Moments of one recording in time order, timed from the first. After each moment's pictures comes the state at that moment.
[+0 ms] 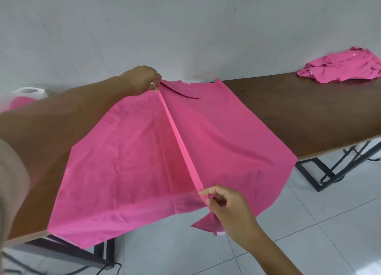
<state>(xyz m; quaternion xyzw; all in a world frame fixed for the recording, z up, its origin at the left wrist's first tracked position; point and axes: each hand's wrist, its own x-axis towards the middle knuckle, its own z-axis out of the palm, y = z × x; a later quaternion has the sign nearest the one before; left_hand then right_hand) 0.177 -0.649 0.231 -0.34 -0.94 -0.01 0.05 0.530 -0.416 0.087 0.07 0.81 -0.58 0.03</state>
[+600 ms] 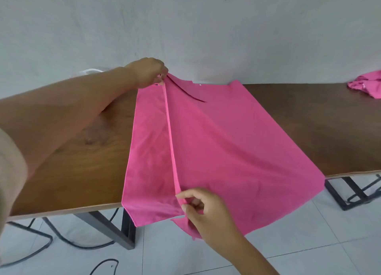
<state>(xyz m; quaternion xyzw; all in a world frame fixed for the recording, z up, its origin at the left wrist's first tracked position) 0.193 -0.855 0.232 -0.32 -0.95 0.02 0.06 0.528 -0.631 0.097 -0.04 0.81 -0.58 0.09</state>
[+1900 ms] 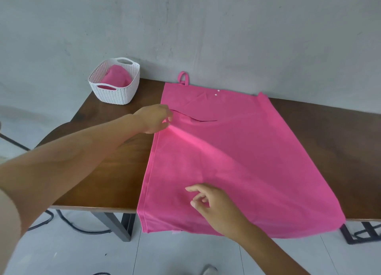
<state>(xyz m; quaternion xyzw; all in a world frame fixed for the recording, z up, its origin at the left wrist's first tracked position) 0.225 -0.941 0.094 -0.22 -0.97 -0.08 -0.02 0.440 -0.658 0.084 -0.18 0.90 -0.35 0.18</state>
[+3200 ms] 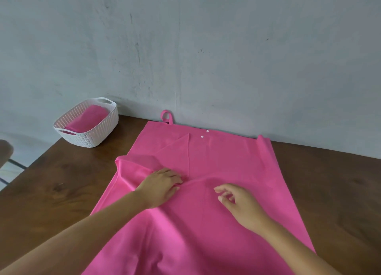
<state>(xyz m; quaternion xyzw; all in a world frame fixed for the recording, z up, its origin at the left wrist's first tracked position) 0.167 -0.776 0.028 -0.15 -0.98 -0.09 -0.03 0.143 -0.470 0.049 -0.23 0.89 -0.37 0.15</state>
